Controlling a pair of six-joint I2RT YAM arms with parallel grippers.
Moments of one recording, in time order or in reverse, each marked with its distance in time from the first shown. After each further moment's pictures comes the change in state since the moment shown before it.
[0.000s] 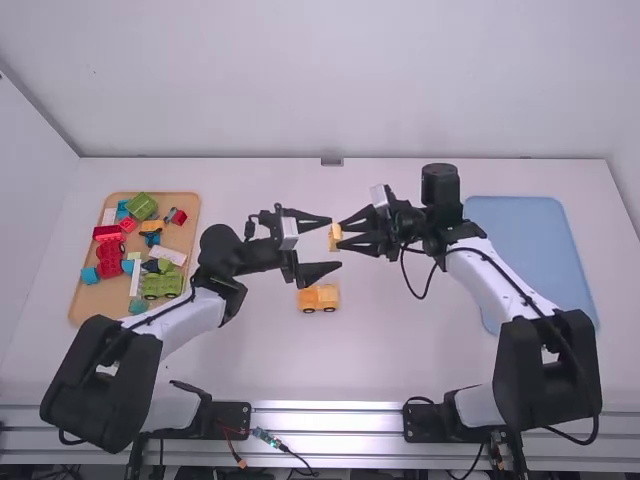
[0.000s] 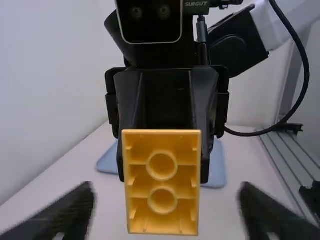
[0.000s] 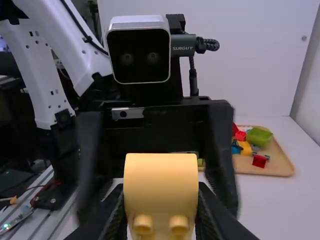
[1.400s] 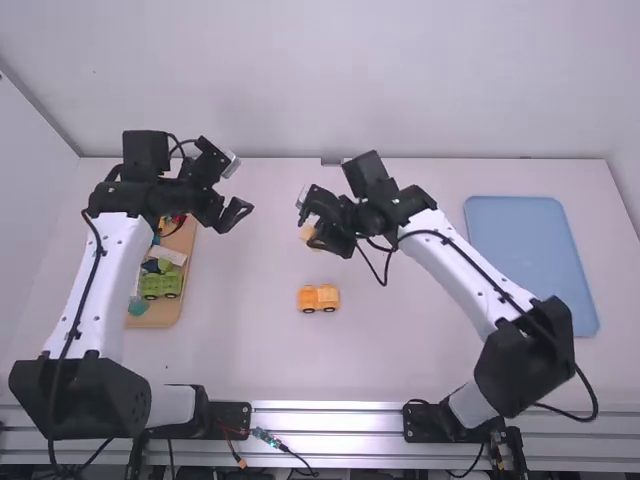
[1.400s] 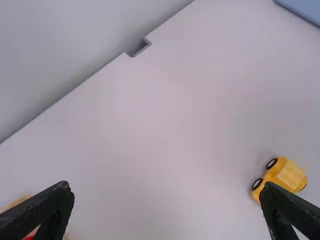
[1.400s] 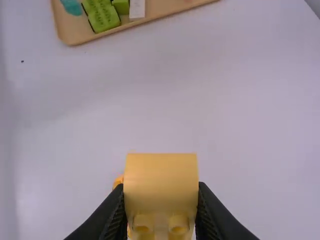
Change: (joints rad) left arm 0.406 0.003 0.848 -1.901 -0.497 0.747; right arm 0.332 0.143 0.463 -0.794 1.009 -0.054
